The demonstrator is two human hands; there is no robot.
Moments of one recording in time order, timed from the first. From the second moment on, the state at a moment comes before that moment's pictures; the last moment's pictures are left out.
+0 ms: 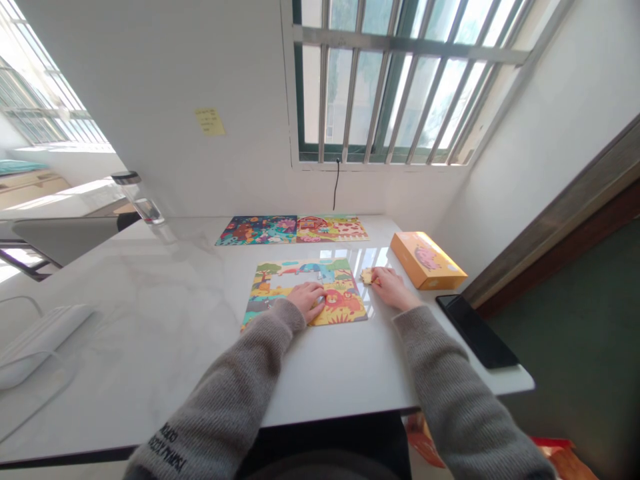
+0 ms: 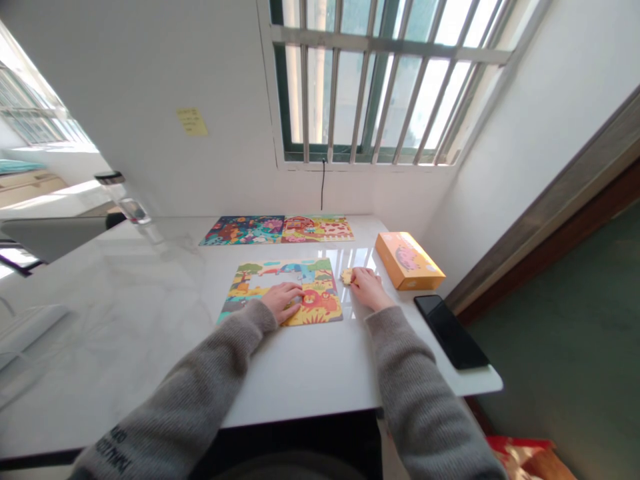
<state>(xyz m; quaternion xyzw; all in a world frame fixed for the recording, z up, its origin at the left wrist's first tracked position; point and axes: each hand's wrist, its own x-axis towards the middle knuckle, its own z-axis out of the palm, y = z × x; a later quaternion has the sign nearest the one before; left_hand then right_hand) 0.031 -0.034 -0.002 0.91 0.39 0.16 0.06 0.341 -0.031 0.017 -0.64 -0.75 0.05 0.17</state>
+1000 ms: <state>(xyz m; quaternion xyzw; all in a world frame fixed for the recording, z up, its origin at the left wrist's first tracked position) 0.030 -0.030 0.004 0.91 0.36 0.20 0.04 0.254 -0.070 0.032 -0.39 -0.87 0.10 0.28</state>
